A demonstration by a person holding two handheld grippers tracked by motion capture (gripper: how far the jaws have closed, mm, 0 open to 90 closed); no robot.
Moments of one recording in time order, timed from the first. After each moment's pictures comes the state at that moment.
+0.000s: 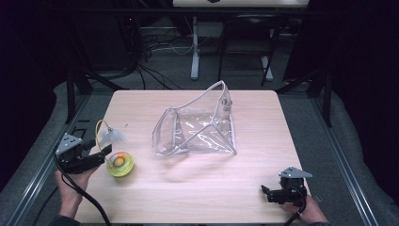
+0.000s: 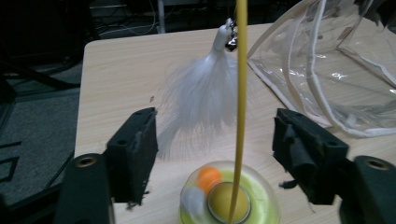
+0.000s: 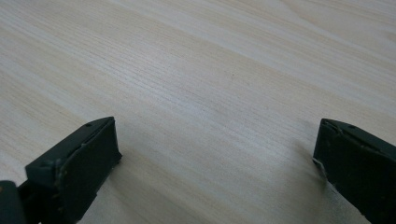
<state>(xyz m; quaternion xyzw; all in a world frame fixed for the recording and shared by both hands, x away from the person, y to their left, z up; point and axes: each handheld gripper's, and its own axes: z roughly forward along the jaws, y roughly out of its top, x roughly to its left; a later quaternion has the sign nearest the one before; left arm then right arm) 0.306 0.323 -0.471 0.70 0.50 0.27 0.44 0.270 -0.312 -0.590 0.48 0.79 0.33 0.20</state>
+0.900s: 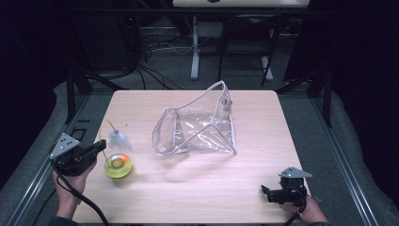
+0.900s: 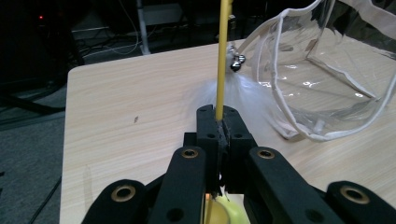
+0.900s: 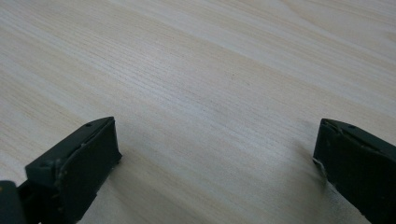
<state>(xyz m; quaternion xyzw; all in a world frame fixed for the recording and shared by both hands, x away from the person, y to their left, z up) 0.296 0.321 -0.457 0.70 0.45 0.28 0.47 0.270 -0.312 -0.590 0.48 0.79 0.33 0.20</state>
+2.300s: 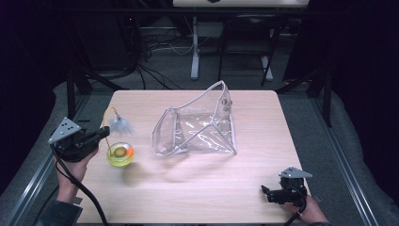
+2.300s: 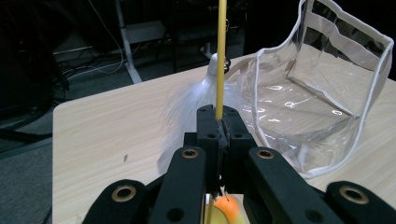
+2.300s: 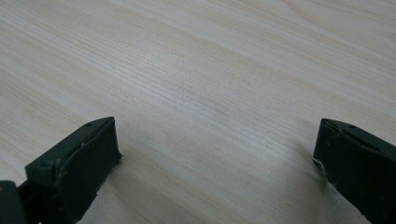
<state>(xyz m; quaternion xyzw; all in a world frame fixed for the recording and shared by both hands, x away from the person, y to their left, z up) 0.320 0.310 -0.422 0.72 0.41 0.27 0.49 0.269 -0.312 -0.590 0.48 0.79 0.33 0.20</state>
